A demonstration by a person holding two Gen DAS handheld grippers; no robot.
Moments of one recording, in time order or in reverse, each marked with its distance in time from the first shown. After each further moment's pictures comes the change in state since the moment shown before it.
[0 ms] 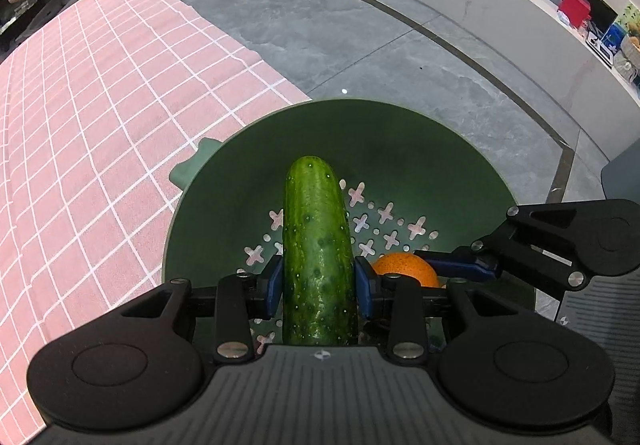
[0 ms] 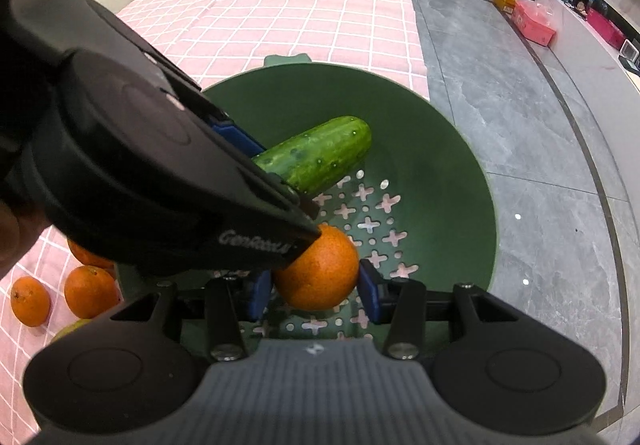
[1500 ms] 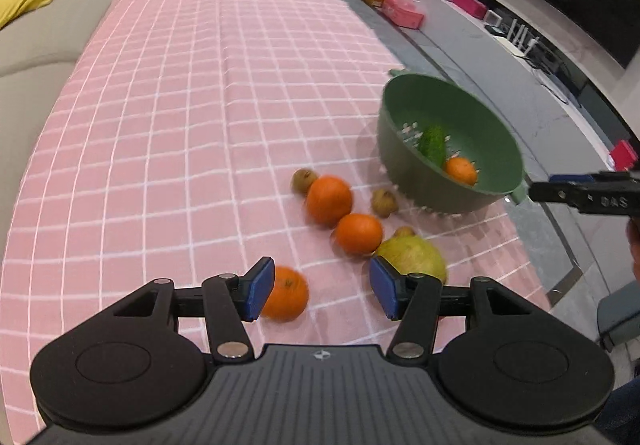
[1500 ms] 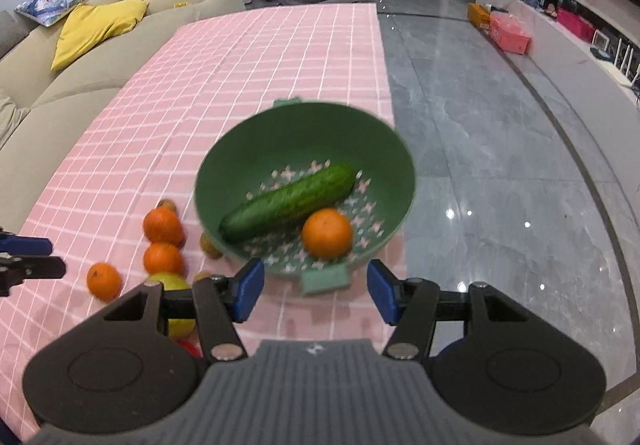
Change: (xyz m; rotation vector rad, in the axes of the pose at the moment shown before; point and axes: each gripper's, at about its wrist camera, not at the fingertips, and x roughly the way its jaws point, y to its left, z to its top) left arm -0.143 0.045 -0.231 -0.475 -0.247 0.103; right arm -0.107 0.006 -0.065 0.101 -0.132 0.043
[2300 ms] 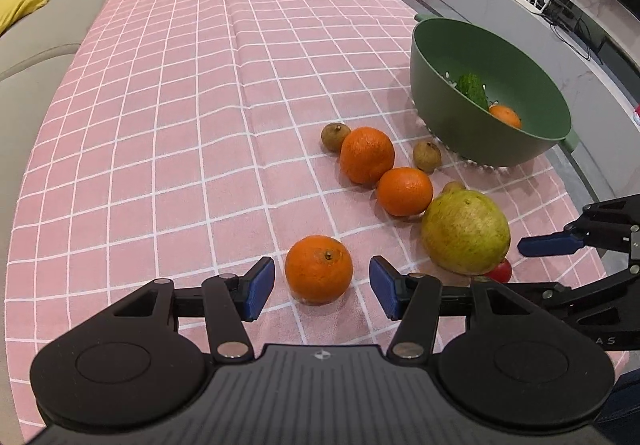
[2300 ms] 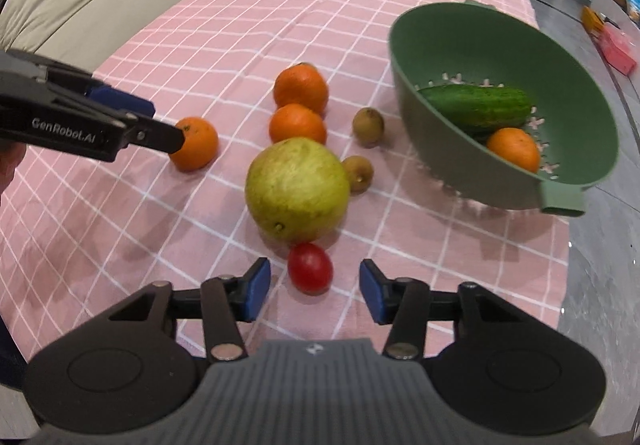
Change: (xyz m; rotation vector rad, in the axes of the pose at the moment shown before) left arm 0.035 0.007 -0.015 0.084 0.088 0.076; right arm 0.059 0.096 -0.060 -0.284 0.194 0.164
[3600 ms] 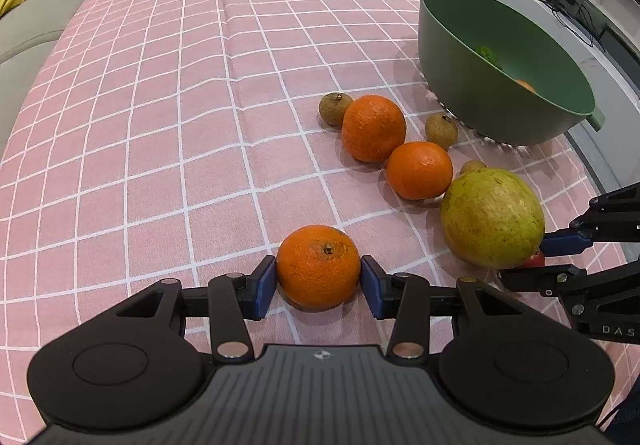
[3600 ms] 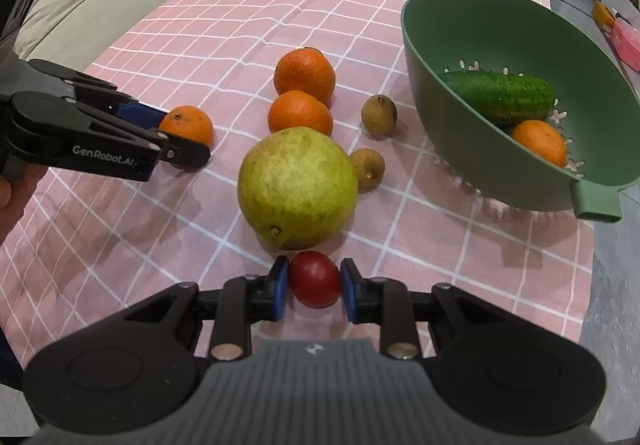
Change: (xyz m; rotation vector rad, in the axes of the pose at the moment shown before) left arm 0.036 0.004 -0.003 0.013 0.039 -0.011; right arm 0.021 -0.004 0.004 -0.005 0.018 0.025
